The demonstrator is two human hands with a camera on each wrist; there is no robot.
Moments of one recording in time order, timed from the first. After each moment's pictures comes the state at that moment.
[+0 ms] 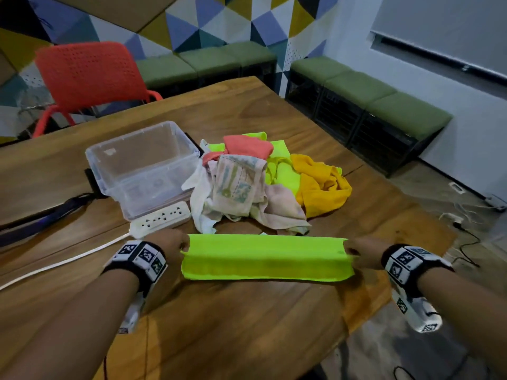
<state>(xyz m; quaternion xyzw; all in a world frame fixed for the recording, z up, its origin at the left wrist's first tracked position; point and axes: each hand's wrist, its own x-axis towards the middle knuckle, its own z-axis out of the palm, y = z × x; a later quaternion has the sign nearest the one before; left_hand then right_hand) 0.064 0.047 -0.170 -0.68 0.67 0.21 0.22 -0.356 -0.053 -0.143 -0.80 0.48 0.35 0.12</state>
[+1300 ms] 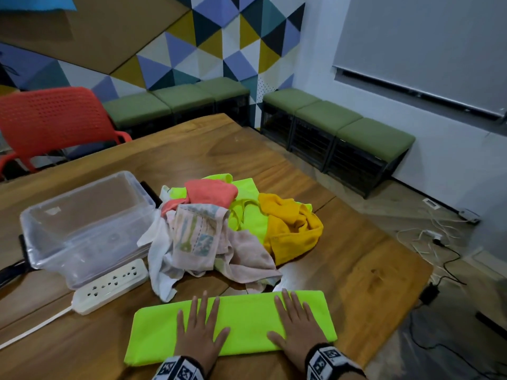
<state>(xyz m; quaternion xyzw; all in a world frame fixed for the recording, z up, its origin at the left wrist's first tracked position) -0.073 0.059 -0.280 -0.72 0.68 0.14 -0.01 -0.318 -0.002 -0.275 -0.85 0.51 0.11 0.10</state>
